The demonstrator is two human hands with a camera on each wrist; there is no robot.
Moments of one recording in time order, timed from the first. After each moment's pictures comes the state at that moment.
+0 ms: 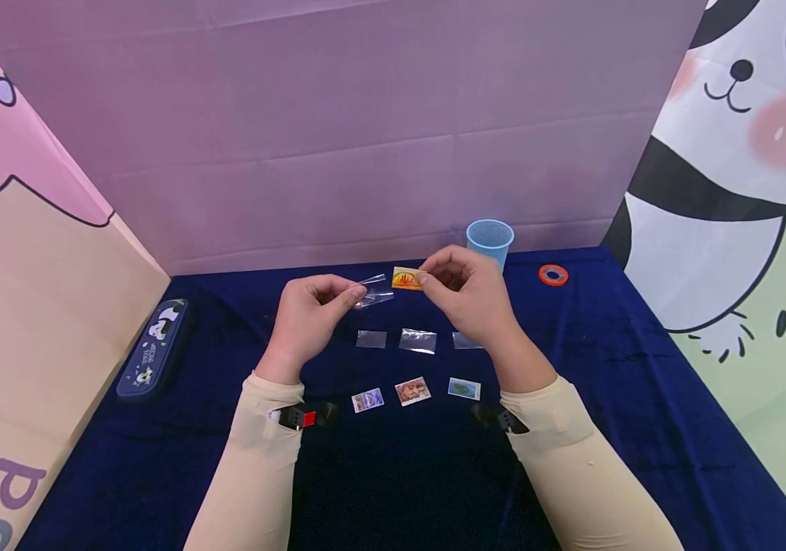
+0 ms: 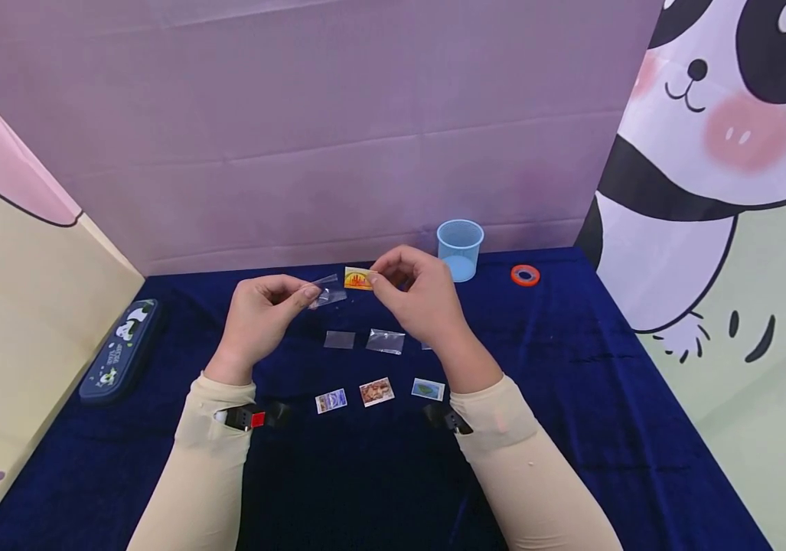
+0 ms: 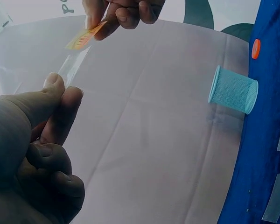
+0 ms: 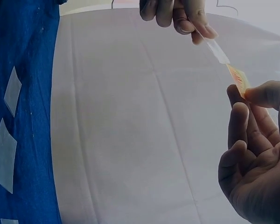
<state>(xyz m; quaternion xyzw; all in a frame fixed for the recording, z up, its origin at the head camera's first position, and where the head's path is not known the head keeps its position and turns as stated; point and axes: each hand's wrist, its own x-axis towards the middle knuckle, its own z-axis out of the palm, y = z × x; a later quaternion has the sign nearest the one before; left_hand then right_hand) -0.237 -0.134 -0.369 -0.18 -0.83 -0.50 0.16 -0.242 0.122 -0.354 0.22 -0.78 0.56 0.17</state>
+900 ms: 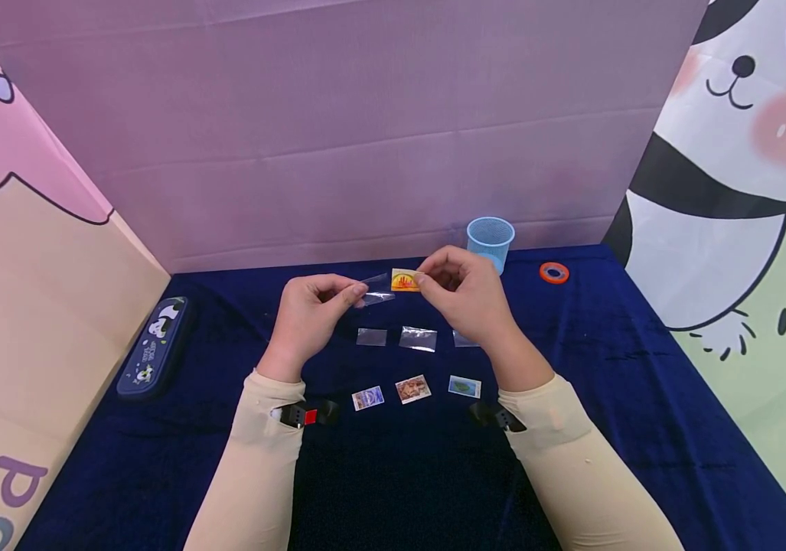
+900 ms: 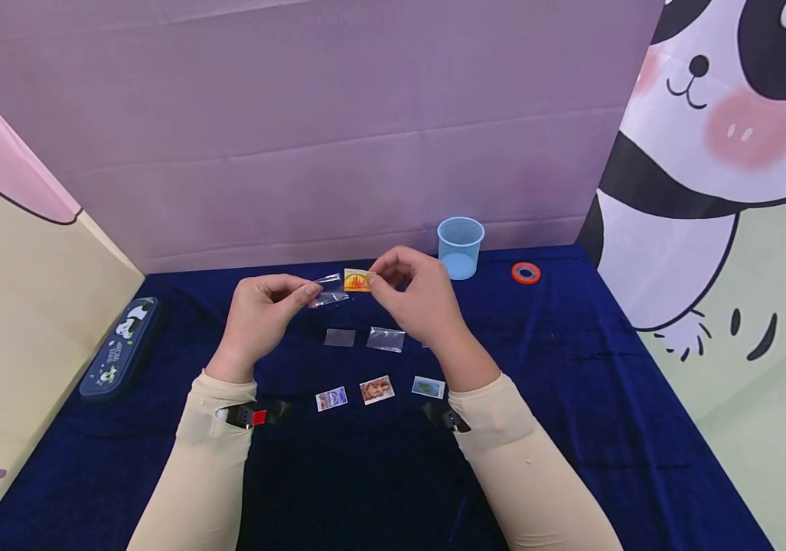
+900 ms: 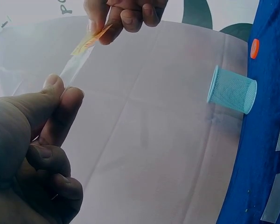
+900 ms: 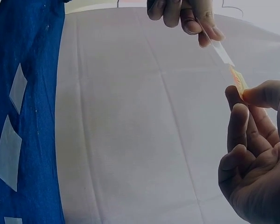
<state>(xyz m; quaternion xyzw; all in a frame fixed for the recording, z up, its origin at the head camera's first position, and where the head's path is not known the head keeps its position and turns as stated) -0.239 -0.132 -0.370 -0.18 -0.83 -0.50 0.16 -0.243 0.121 -0.358 0.23 -0.79 0.55 0.16</state>
